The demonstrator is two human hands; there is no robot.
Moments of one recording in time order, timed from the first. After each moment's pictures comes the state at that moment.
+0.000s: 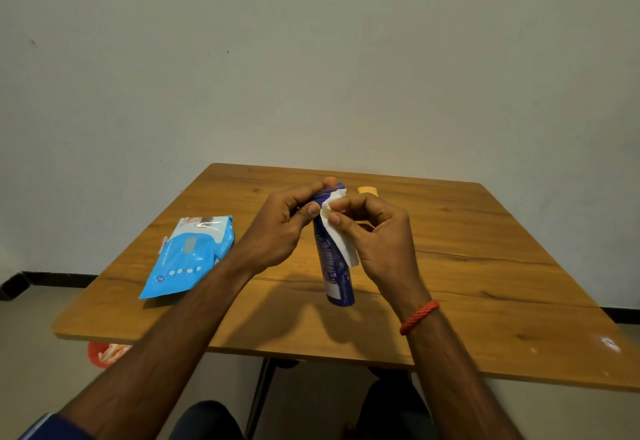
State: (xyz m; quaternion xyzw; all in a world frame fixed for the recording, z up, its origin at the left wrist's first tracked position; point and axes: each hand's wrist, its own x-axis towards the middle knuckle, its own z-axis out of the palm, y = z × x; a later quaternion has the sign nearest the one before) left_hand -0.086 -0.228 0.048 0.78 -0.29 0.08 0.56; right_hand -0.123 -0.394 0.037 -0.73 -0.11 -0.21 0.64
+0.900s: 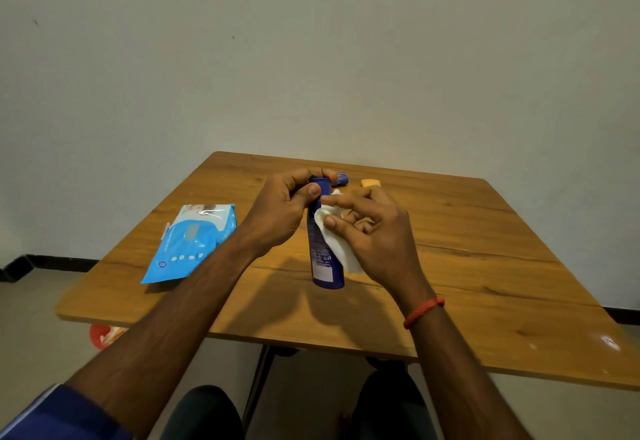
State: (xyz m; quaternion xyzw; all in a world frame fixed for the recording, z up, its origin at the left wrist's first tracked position) left_hand -0.086 -0.232 0.055 0.75 -0.25 0.08 0.61; right_hand -0.122 -0.398 0.031 -0.82 -0.20 -0.29 0.44
